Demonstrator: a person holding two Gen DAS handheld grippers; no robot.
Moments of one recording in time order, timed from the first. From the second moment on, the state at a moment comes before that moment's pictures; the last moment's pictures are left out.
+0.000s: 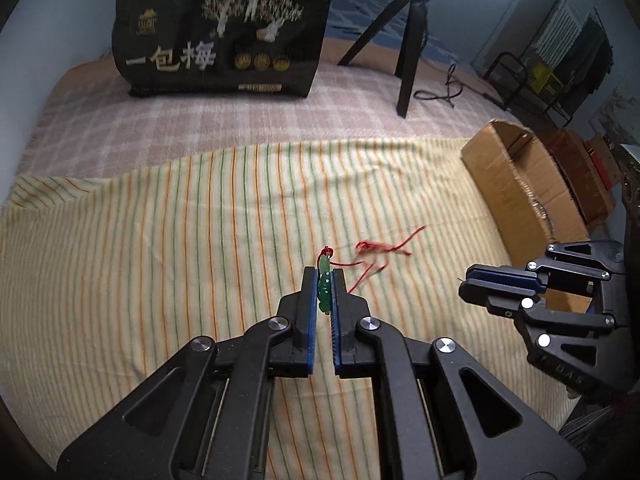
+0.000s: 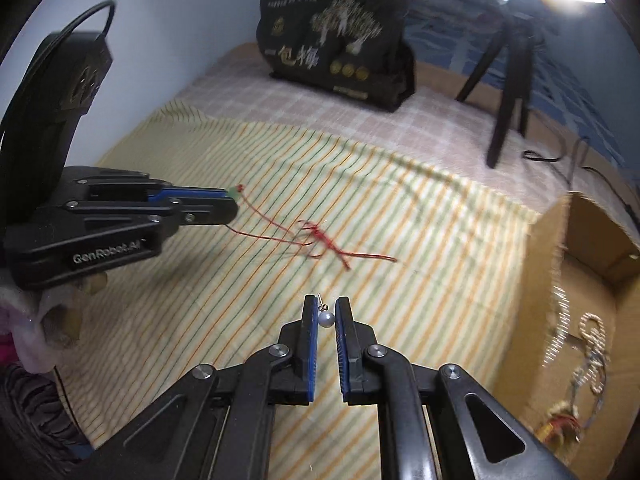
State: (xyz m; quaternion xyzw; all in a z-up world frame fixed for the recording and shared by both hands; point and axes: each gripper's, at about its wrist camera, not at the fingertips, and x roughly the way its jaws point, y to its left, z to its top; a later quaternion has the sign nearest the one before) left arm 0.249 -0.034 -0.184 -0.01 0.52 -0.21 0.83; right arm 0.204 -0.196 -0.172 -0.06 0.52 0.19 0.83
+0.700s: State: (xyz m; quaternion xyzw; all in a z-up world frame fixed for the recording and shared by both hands) left arm 0.183 -0.092 -0.072 -0.01 0.44 -0.27 0.86; right arm 0.123 -0.304 -0.071 -0.01 0.45 0.10 0.89
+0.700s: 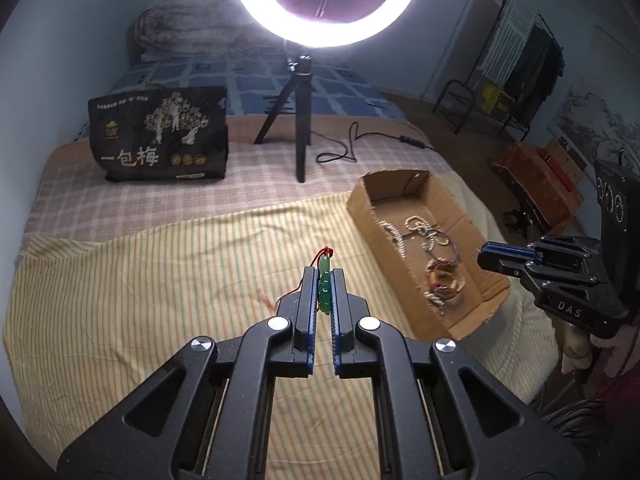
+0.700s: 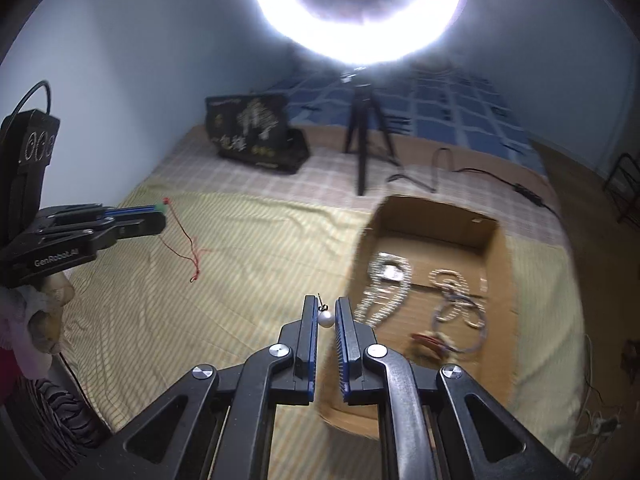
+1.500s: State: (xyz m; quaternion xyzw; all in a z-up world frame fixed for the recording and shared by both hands) left arm 0.186 -0.203 -0.047 0.01 0.41 -0.33 0.85; right arm 0.120 -0.415 -0.067 0.05 0.43 0.03 0.90
